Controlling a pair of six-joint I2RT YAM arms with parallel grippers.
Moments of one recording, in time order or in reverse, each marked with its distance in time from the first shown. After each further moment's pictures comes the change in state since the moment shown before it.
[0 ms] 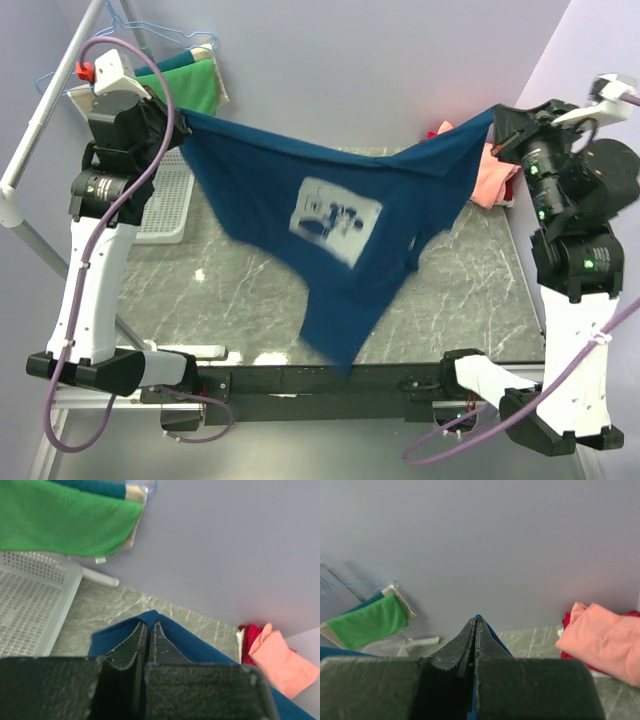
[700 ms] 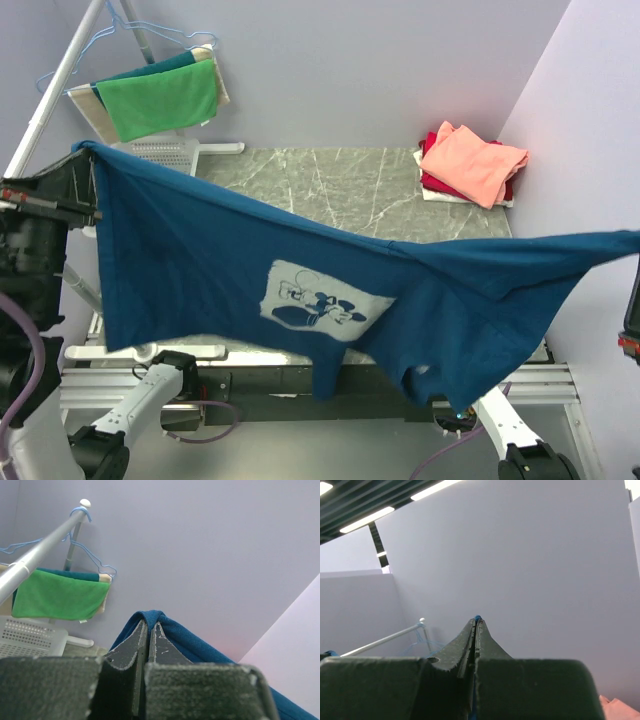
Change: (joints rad) left arm 0.000 -0.509 0.006 -0.015 0.052 0.071; right arm 0.000 -0.365 0.344 -0.163 -0.072 0.008
